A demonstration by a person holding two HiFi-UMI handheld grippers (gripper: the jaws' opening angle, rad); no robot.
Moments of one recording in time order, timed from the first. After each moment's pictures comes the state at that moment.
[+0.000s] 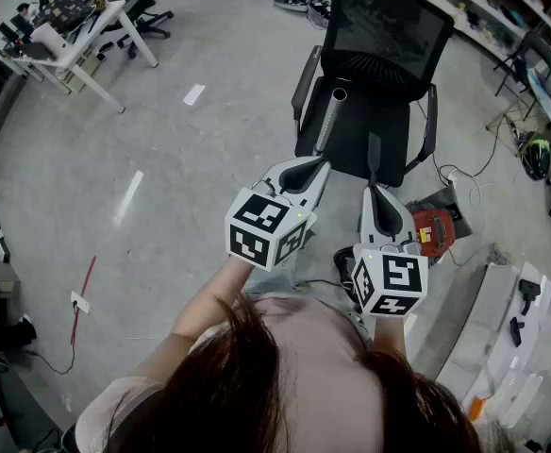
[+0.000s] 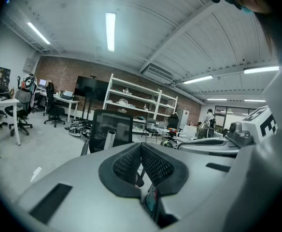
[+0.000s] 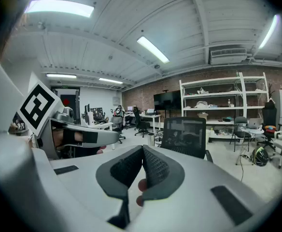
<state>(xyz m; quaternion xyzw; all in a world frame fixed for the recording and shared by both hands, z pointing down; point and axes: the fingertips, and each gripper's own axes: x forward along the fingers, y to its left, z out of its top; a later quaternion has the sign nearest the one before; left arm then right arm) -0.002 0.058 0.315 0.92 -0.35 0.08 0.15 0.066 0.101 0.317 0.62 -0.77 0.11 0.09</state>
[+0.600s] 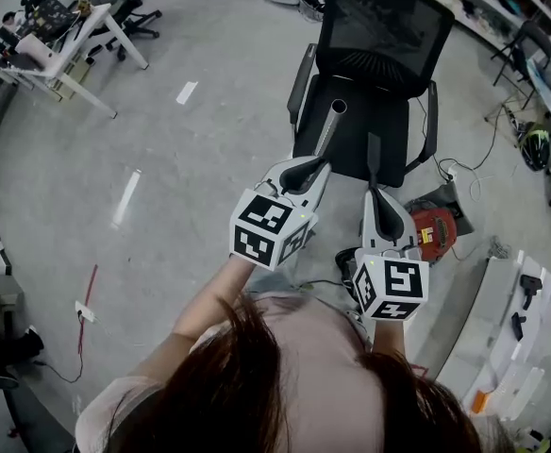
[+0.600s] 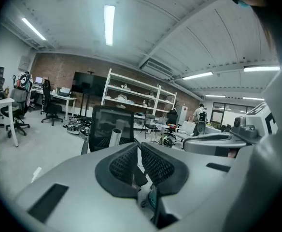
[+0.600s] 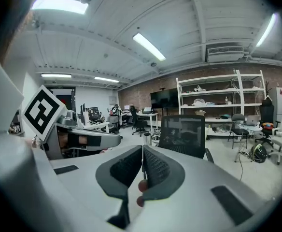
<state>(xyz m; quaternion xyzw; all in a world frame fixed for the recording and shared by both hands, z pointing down) 0.000 -0.003 0.337 0.92 -0.34 0.11 0.15 0.066 0.050 0.328 0.63 -0.76 0.12 0.09</state>
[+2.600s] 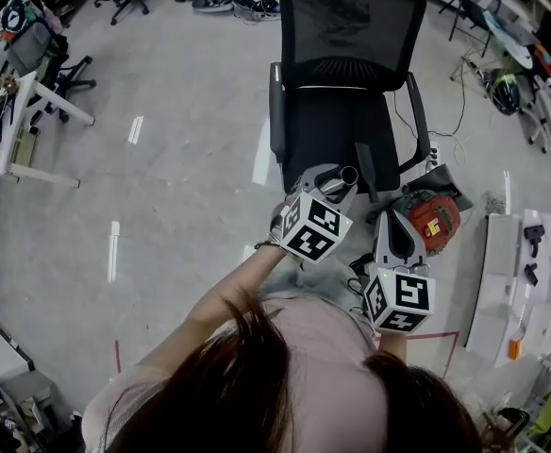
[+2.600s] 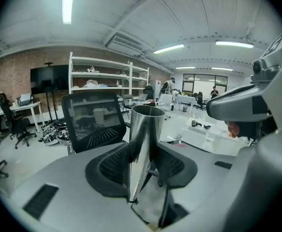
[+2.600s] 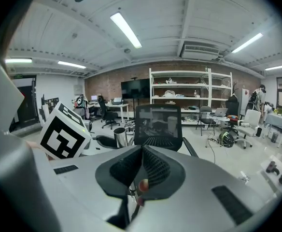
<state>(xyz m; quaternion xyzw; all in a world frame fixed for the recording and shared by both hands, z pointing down) 0.037 -0.181 0.440 0.95 -0.16 0.25 0.06 0.057 -0.095 0.371 0.76 -0.61 0.19 0.13</state>
